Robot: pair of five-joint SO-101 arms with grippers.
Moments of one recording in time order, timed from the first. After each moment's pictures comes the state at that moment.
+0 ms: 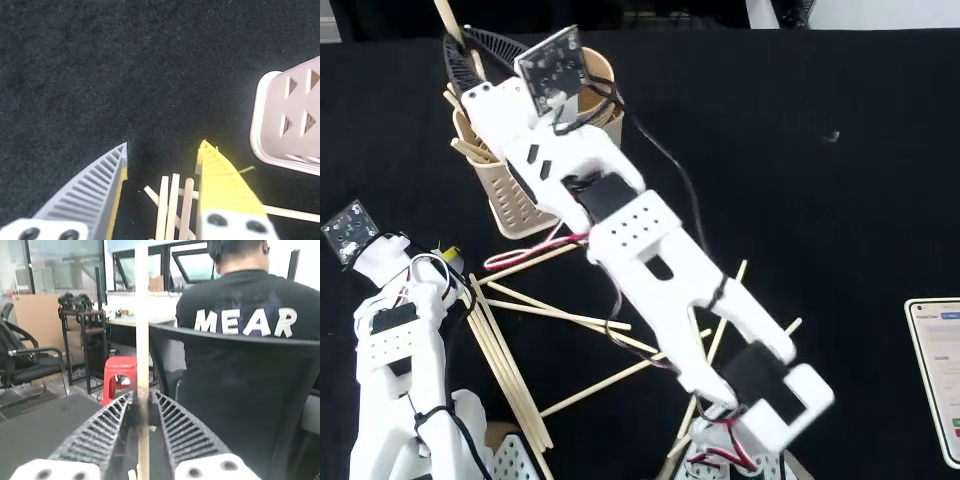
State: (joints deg) left arm -26.5 -45.4 75.3 27.5 17.4; right arm -38.8 1.6 5.0 -3.3 0.8
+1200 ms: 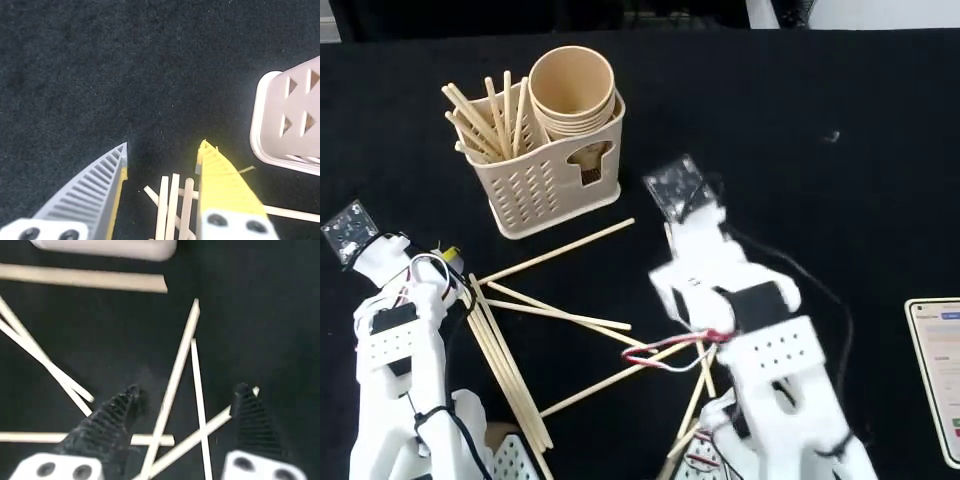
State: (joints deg) left arm -26.5 -45.4 75.3 27.5 17.4; right arm -16.0 -51.0 59.0 64.0 13.5
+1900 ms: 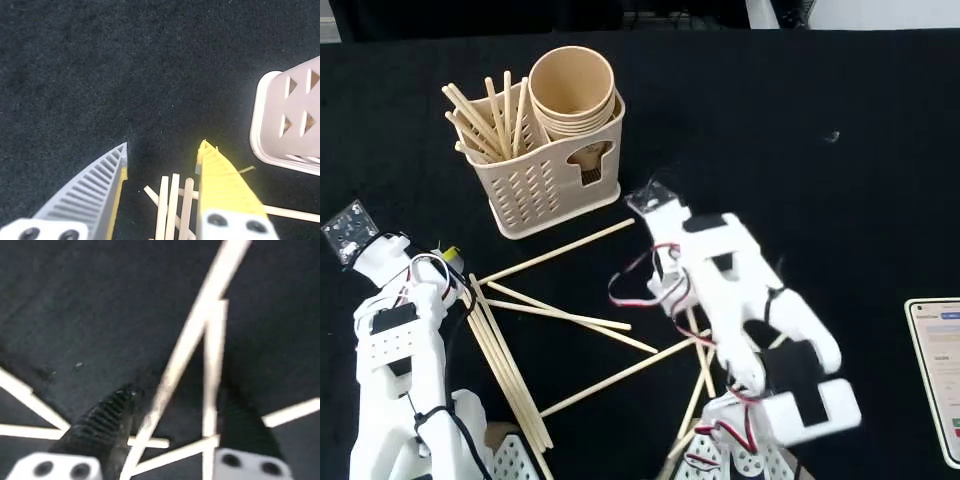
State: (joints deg) left arm -26.5 -45.4 75.4 27.5 17.4; right arm -14.4 -0.4 41.8 60.0 17.4
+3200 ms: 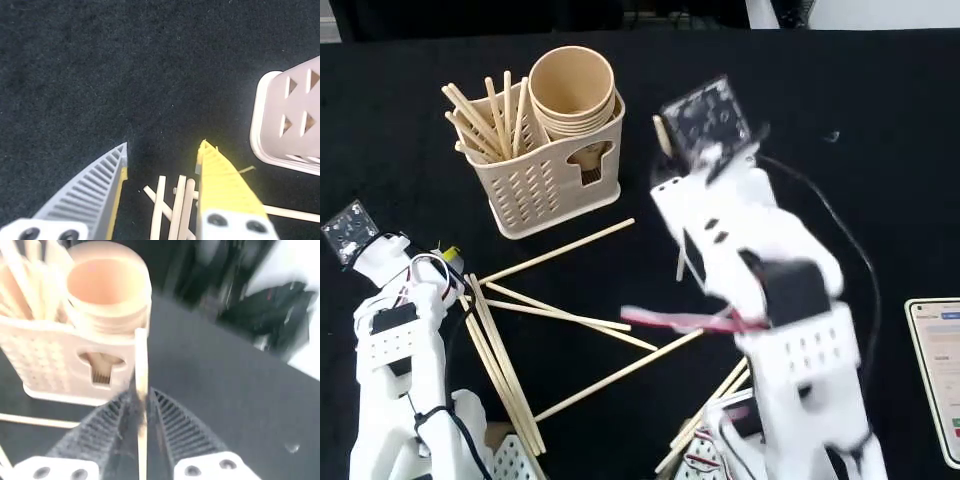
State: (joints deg) left arm -26.5 -45.4 75.4 27.5 17.4; right arm -19.3 -49.1 23.8 58.8 15.0
